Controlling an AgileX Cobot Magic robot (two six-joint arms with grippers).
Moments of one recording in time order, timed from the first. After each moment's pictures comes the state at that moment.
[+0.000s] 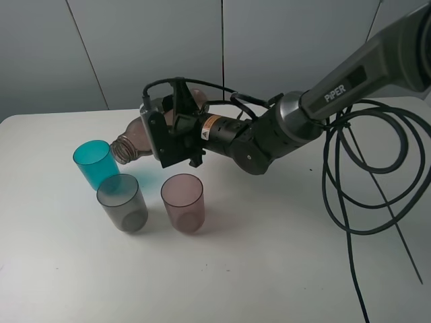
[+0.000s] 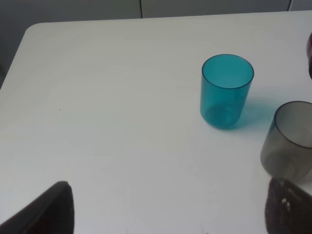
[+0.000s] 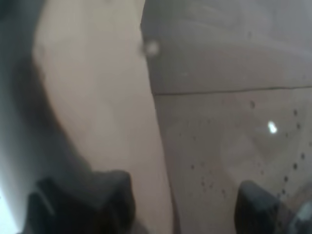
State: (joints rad) left arm -0.02 0.00 -0.51 0.02 1.08 -0.02; right arm 0.73 2.20 -1.12 -0.15 -0.73 -1.39
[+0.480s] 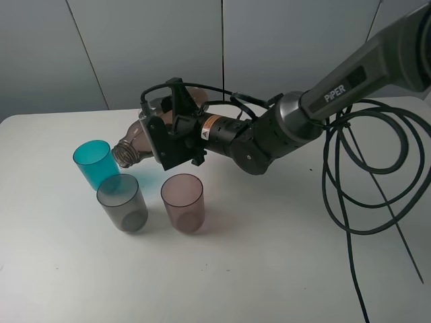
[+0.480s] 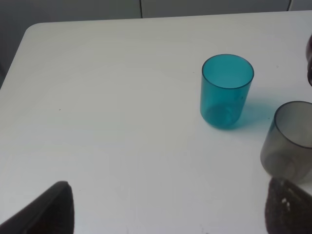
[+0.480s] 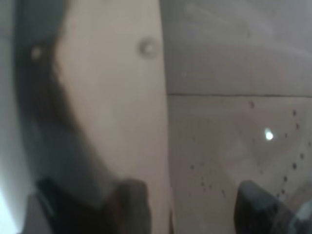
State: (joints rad) left arm -0.02 0.00 -0.51 0.02 1.08 -0.02; right arm 0.73 2.20 -1.12 -0.15 -0.73 -1.45
